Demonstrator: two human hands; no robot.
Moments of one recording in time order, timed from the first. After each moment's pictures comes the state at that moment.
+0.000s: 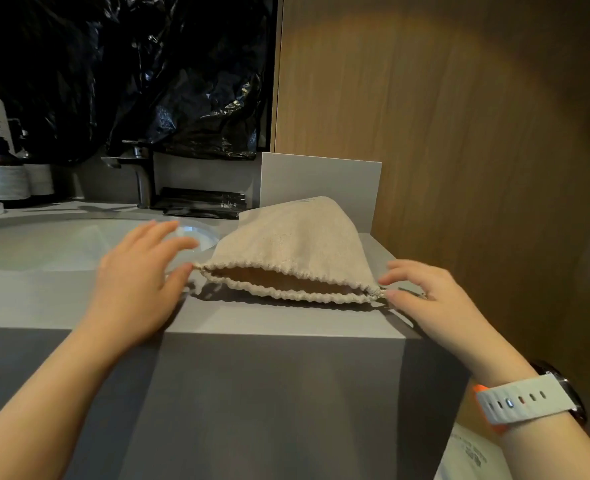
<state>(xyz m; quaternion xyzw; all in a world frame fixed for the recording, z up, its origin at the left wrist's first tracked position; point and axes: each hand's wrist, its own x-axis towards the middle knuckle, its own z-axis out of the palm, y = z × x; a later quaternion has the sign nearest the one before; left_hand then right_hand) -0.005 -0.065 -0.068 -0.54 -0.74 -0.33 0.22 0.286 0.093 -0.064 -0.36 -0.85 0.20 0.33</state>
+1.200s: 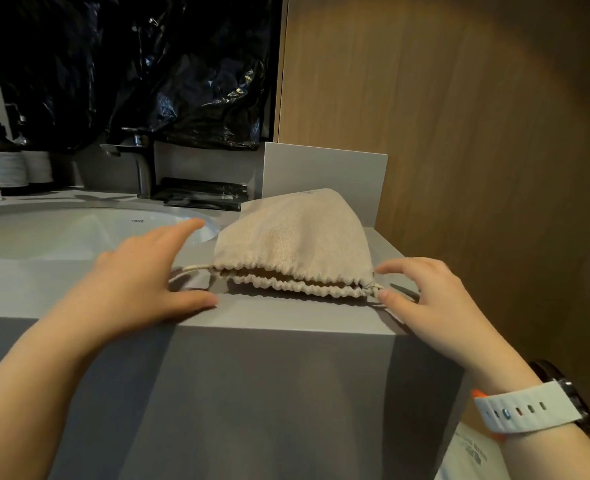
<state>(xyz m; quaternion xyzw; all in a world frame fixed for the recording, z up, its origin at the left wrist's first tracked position) 0.000 -0.072 -0.057 -0.55 -0.79 -0.24 0.11 0.277 0.081 -0.062 -0.36 -0.88 0.11 0.30</state>
